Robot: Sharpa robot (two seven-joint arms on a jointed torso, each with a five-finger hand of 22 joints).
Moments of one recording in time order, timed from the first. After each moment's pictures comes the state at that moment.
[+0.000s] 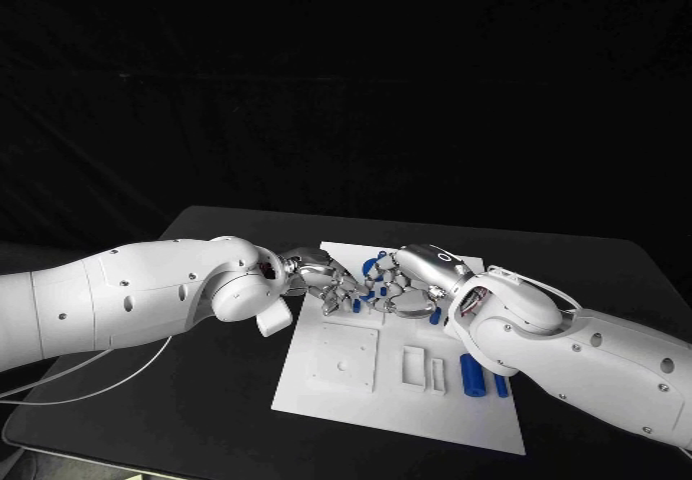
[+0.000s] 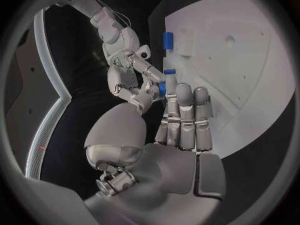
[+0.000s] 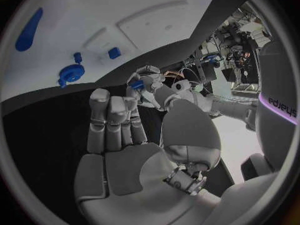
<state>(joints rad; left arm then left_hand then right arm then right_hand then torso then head) 1.42 -0.83 -0.24 1.49 -0.38 0.04 -0.12 0.99 0.00 0.44 -0.15 0.13 0.92 0.12 0.31 0.44 1.33 0.01 0.31 0.50 1.18 -0.10 1.08 0.60 0.07 0.93 -0.13 0.91 1.22 1.15 -0.62 0.03 1.51 -1.58 -0.35 -0.02 0.99 -0.11 0.56 -0.27 0.29 1.01 0.10 0.32 0.41 1.03 0.00 1.12 1.01 1.26 -0.11 1.17 1.11 0.23 1.19 -0.05 0.99 1.31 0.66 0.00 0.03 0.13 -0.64</state>
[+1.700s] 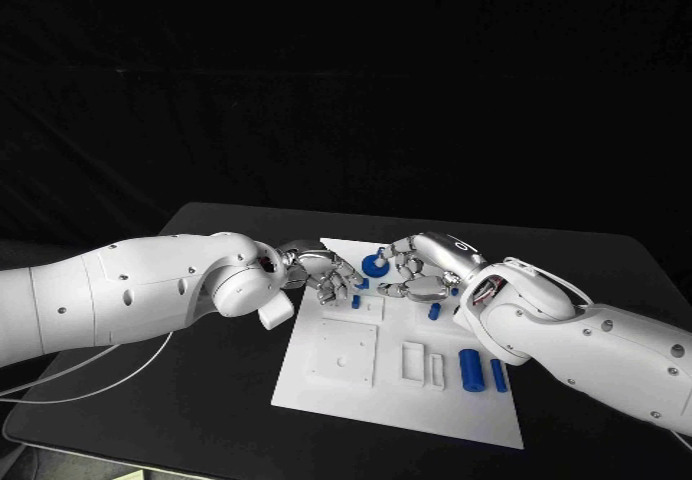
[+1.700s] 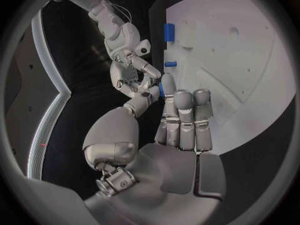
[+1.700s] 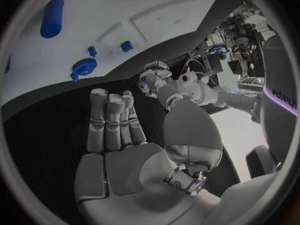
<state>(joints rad) 1.42 -0.83 -0.24 1.49 -0.35 -0.02 -0.12 0.82 0.05 0.75 -0.29 0.24 1.02 0.10 0.40 0.66 1.42 -0.05 0.36 0.59 1.22 -0.15 1.19 0.64 0.07 0.98 -0.15 0.95 1.28 1.16 -0.65 0.03 1.47 -1.48 -0.41 0.01 0.96 -0.16 0.49 -0.28 0.31 0.87 0.15 0.26 0.39 0.94 0.05 1.07 0.98 1.17 -0.06 1.10 1.06 0.23 1.10 -0.02 0.91 1.30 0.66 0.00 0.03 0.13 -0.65</state>
